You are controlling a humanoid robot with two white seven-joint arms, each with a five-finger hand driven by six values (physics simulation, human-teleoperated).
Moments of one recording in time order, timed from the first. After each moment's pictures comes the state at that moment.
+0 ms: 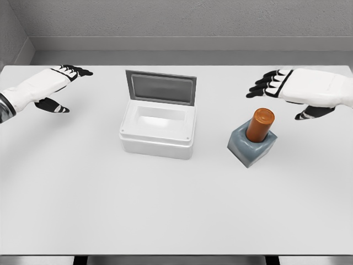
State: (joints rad) left arm -0.63 0.72 -0.51 -1.07 -0.49 -0.61 -0.20; right arm -0.65 -1.03 0.53 -1.70 0.22 -0.56 0.61
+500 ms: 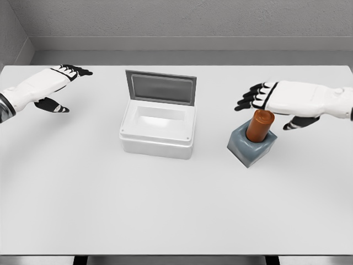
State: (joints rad) left arm -0.63 0.72 -0.51 -1.07 -0.49 -0.61 -0.20; right arm -0.66 -1.00 0.61 -1.69 0.22 -0.57 0.61
